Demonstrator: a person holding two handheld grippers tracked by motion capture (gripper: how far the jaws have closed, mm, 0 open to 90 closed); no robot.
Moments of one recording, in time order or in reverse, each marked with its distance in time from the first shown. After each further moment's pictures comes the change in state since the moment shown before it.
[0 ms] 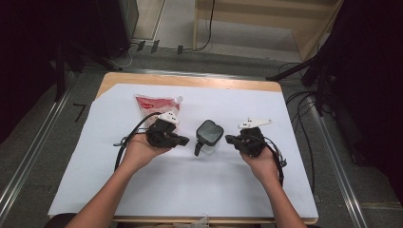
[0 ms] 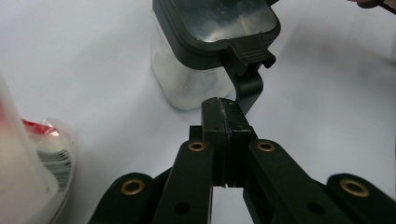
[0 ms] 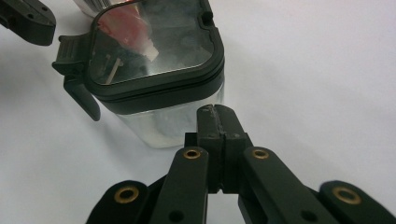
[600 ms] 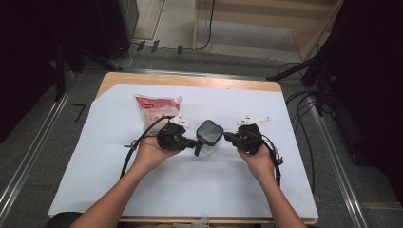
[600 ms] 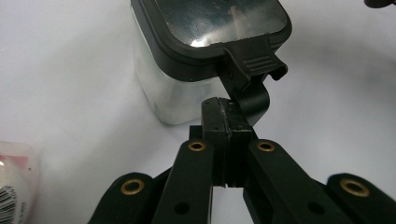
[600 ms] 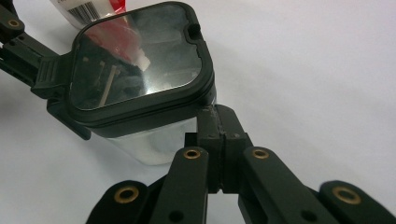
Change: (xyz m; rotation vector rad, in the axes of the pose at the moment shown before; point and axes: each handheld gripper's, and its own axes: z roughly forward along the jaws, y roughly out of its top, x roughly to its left) left arm -0.005 0.003 0.029 0.012 -0.009 -0.012; right arm -0.002 0.006 0.009 -0.008 -0.015 0.044
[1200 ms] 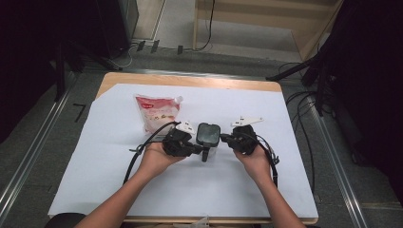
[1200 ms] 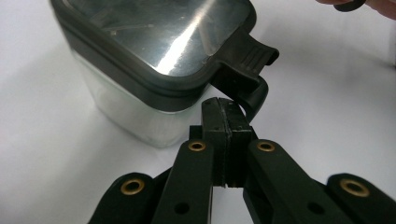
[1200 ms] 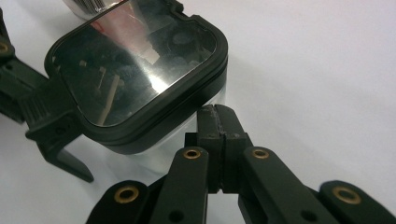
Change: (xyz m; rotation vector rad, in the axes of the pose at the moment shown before) left arm -0.020 0.000 0.013 0.000 -0.023 0.041; right arm 0.009 0.001 0.010 0.023 0.002 -0.037
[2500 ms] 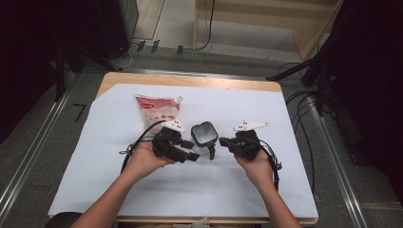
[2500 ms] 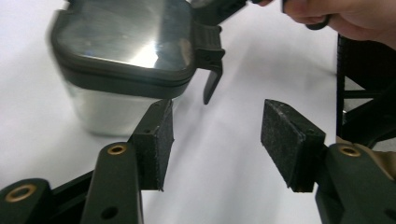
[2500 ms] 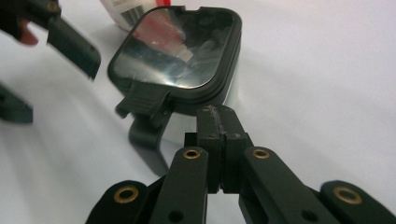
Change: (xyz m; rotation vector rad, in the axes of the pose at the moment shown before) left arm 0.003 -0.009 -0.037 -0.060 -0.095 -0.038; right arm 0.014 -0.005 -0.021 -0.047 0.070 0.012
